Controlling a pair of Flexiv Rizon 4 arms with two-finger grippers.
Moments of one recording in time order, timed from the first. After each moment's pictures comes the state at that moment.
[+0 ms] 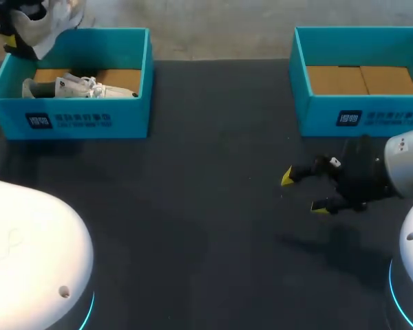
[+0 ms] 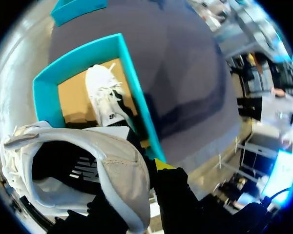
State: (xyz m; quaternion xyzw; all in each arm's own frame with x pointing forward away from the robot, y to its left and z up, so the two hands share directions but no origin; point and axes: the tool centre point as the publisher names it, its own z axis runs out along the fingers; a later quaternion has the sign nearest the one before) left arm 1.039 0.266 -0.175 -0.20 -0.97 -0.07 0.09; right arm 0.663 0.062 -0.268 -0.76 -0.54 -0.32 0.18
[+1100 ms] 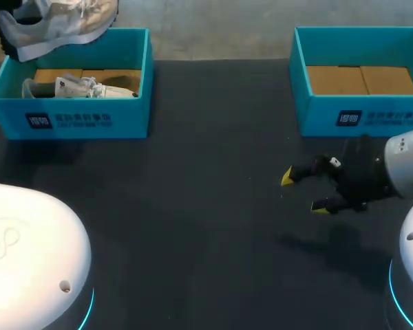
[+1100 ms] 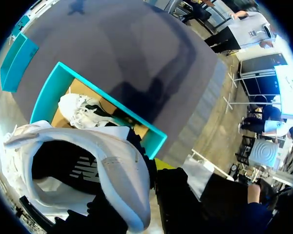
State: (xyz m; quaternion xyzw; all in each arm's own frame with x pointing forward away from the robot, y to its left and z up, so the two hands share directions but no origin) left arm 1.044 0.283 -0.163 -0.46 -0.88 -0.09 0.08; right arm 0.663 0.062 -0.268 -0.76 -0.54 -0.32 0.18
